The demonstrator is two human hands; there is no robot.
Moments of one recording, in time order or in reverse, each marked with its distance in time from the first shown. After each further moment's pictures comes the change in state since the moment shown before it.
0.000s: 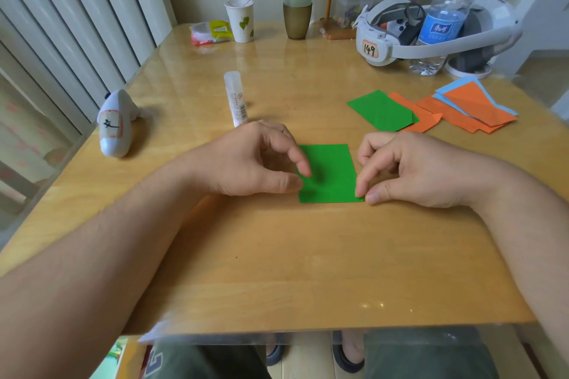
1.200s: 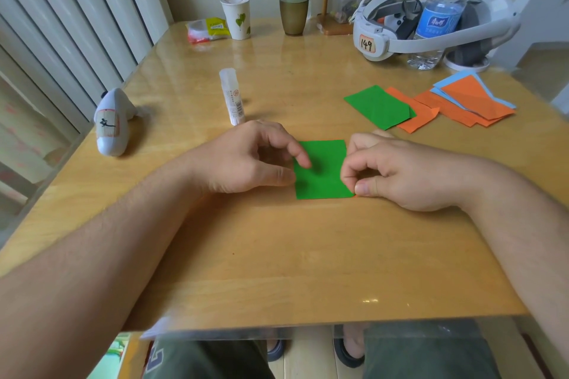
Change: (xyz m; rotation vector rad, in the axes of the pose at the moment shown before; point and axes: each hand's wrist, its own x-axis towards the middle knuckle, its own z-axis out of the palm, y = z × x) left_hand 0.000 0.002 0.002 -0.039 -0.014 -0.102; right_hand 0.005 -0.003 0.010 -0.243 -0.075 0.008
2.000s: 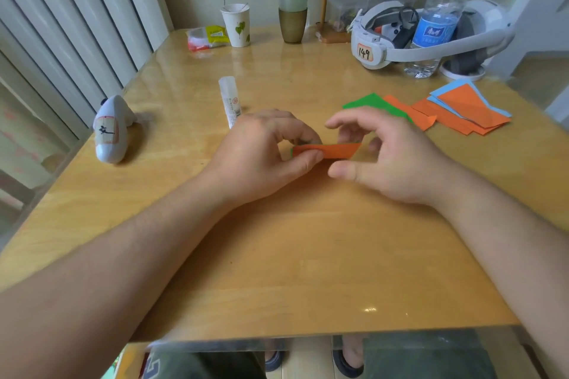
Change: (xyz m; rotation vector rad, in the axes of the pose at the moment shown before) left_hand 0.013 0.014 0.021 0.350 0.485 0.285; right_hand 0.015 -0.005 0.006 0.272 0.525 -0.082
